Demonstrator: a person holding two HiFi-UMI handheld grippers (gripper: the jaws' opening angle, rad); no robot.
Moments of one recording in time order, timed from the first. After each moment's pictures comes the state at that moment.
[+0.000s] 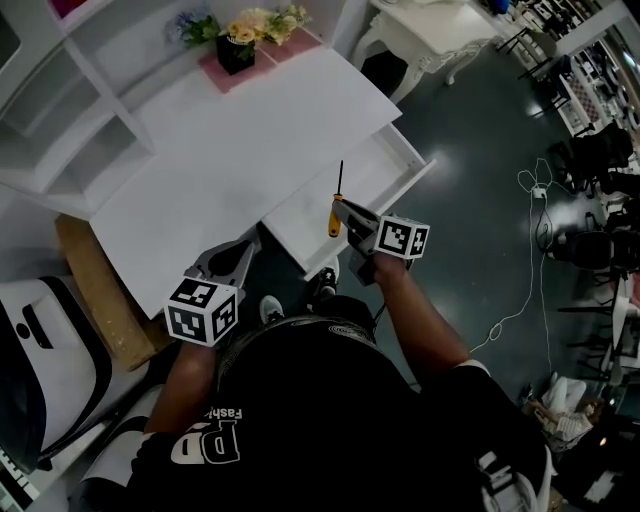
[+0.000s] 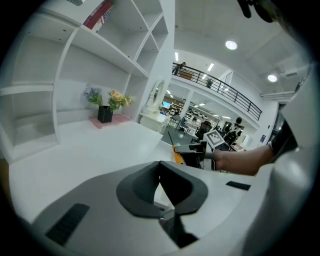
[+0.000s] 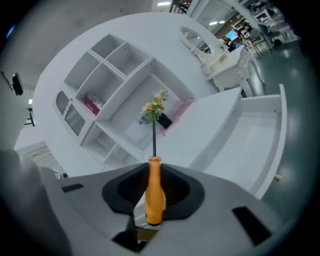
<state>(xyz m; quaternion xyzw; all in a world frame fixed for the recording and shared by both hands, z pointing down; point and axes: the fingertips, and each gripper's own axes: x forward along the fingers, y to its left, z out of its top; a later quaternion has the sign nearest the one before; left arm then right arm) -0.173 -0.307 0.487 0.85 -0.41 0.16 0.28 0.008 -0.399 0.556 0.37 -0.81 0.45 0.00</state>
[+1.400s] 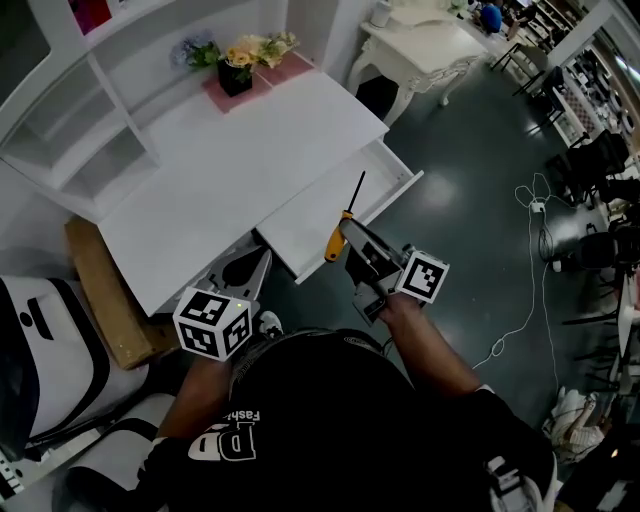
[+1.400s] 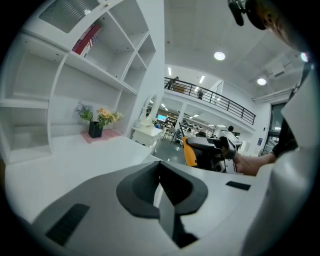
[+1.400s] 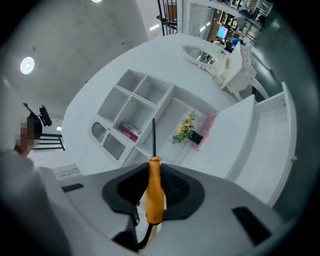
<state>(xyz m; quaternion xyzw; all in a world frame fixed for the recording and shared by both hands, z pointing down) -0.117 -0.258 0.421 0.88 -0.42 0.09 0.23 0.018 -0.302 0.396 0.29 -0.84 0.42 -0.18</state>
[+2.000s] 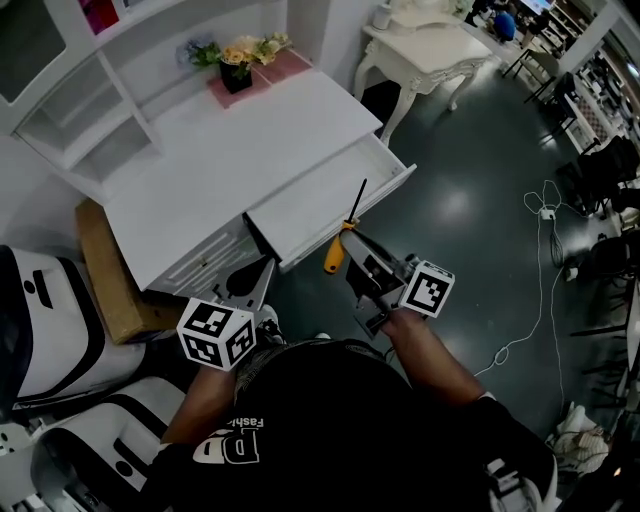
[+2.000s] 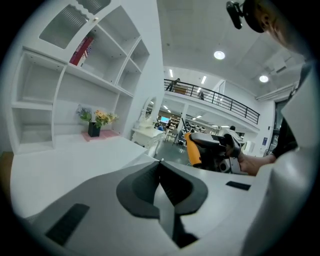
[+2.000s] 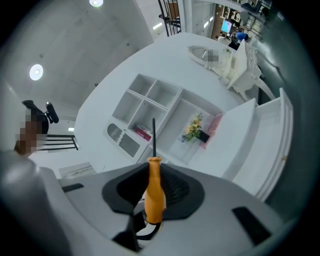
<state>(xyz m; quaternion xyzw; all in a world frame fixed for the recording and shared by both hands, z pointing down) -0.048 -0.179 0.408 0.87 -0.44 0.08 0.22 0.076 -0.220 0.368 0.24 -0.86 0.41 -0.19</state>
